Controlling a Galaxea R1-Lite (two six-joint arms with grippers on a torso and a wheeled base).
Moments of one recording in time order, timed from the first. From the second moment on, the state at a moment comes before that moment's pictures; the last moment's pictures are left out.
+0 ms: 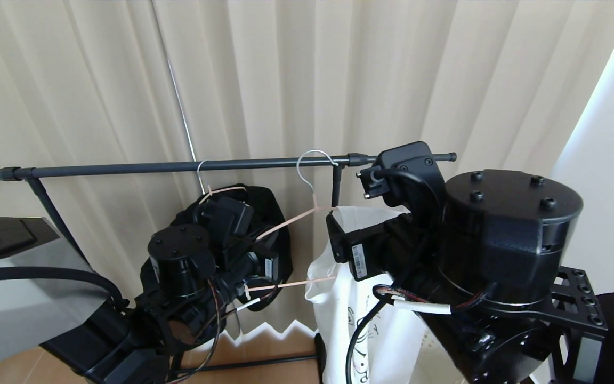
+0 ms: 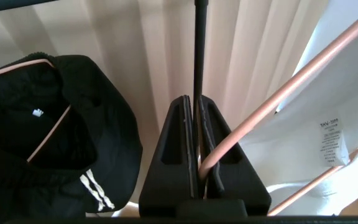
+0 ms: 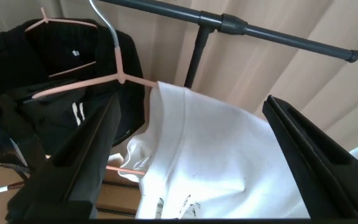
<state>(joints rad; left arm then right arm) -0.58 2.01 -0.56 -1.39 0.15 0.06 1.00 1.72 -0.91 -0.64 -0.80 -0.02</state>
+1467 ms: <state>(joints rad) -0.61 1.99 -0.41 -1.48 0.05 0.11 0.52 1.75 -1.49 0.59 0.44 -0.64</state>
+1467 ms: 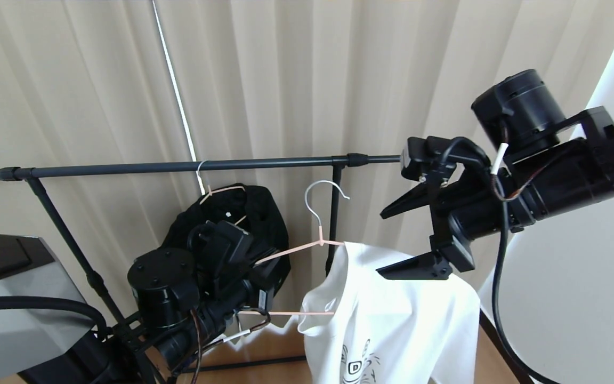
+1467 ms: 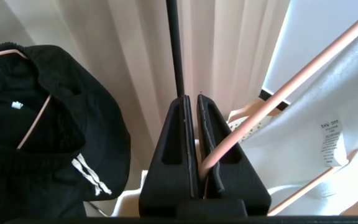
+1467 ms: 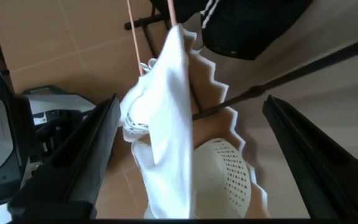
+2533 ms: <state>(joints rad) -0.64 1.99 -0.35 -1.57 0.04 0.14 0.55 1.88 -1.55 0.59 0.43 -0.64</state>
